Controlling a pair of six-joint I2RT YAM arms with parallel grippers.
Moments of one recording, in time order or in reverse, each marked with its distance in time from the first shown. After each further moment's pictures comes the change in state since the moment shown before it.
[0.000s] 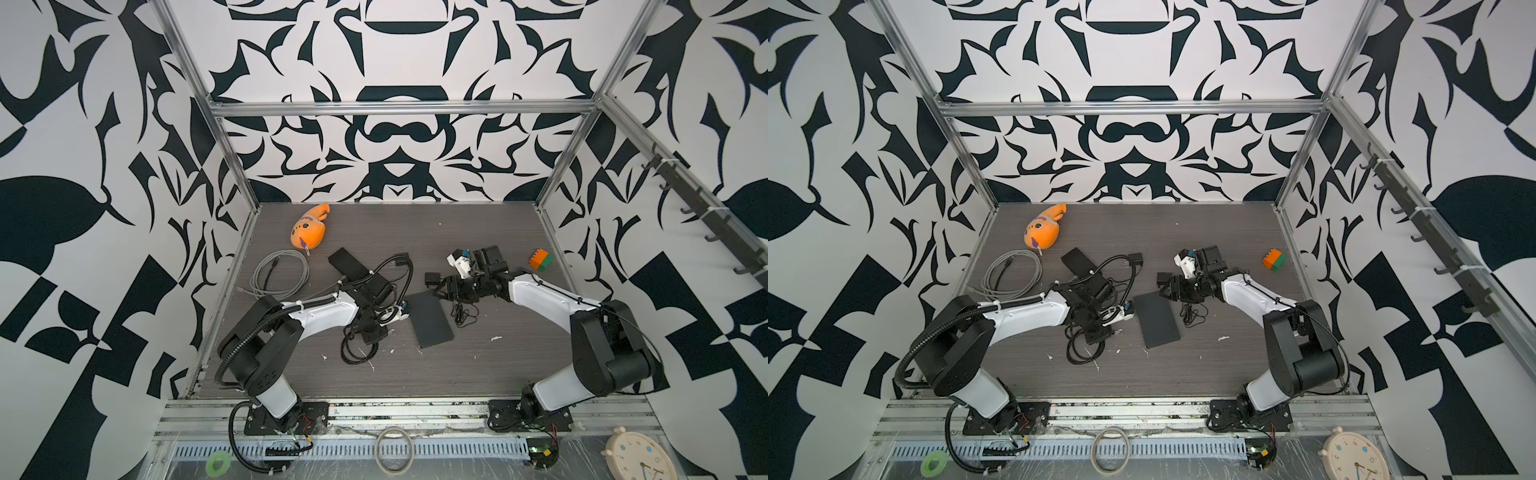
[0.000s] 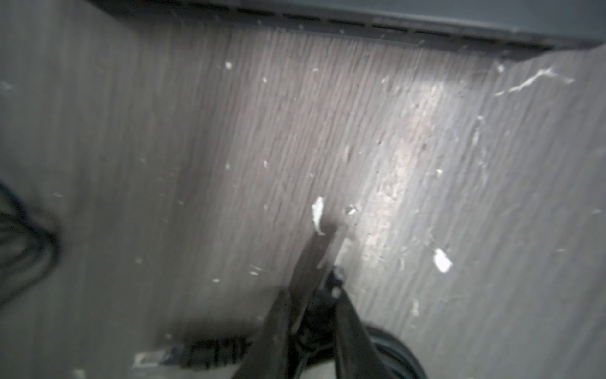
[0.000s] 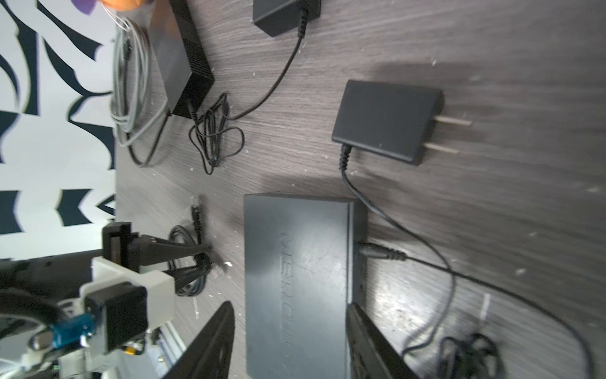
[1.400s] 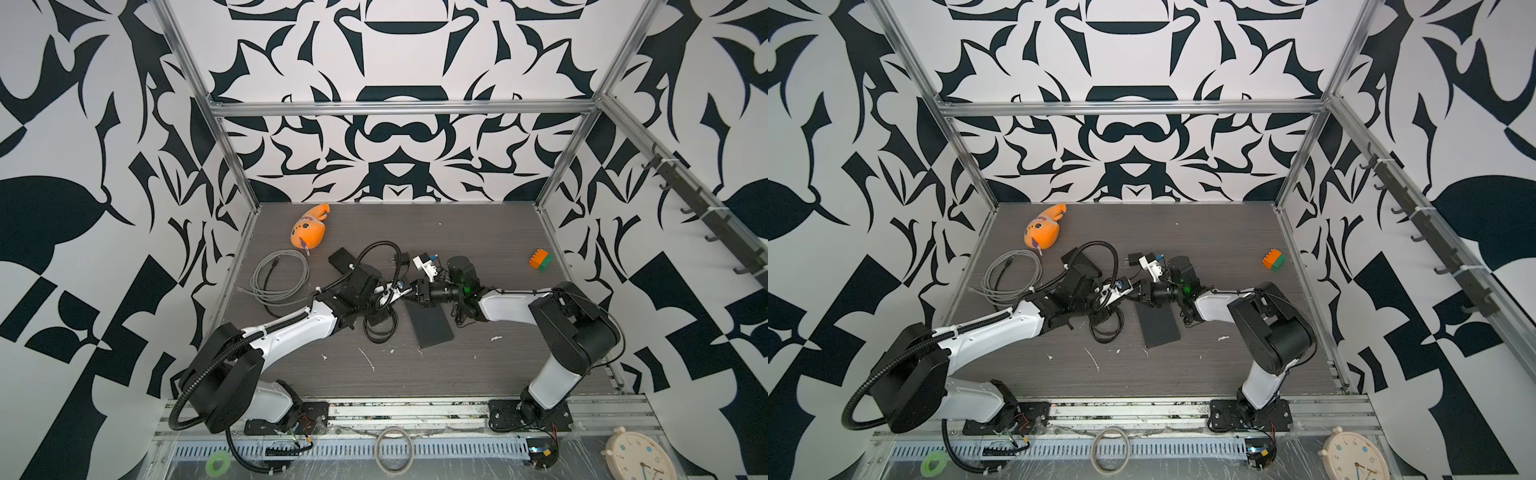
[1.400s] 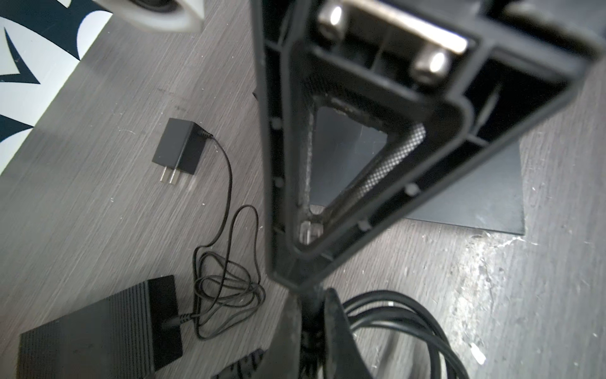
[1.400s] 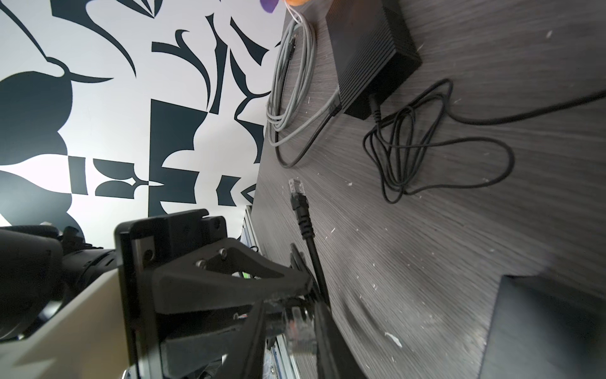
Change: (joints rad) left arm 0.032 -0.229 -0.086 0.354 0.003 -0.003; right arm 0.231 0.180 -0.121 0.866 -0.239 0.536
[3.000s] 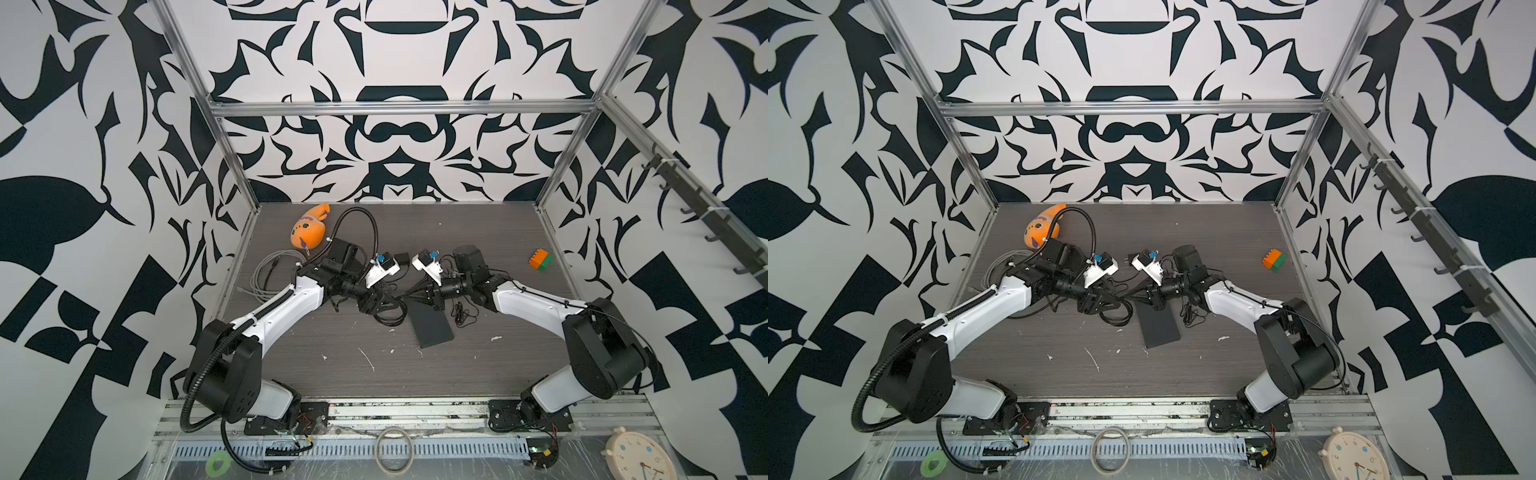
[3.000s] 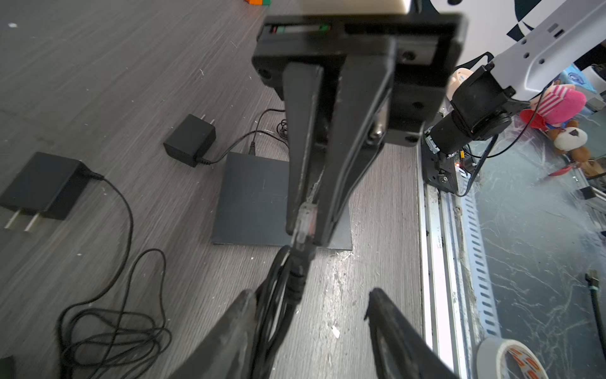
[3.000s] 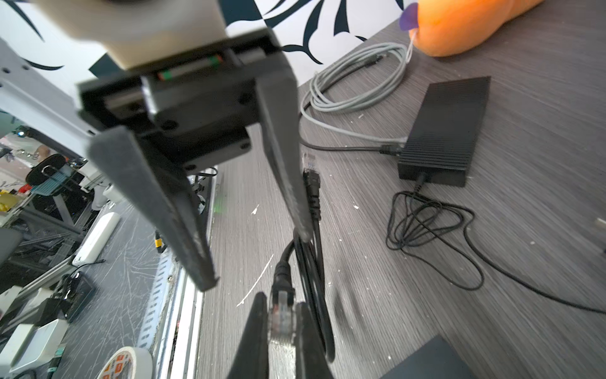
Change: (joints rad) left arm 0.244 0.053 0.204 -0.309 0.697 -0.033; right arm -0.042 -0.174 0.116 -0.483 -0.119 -0.988
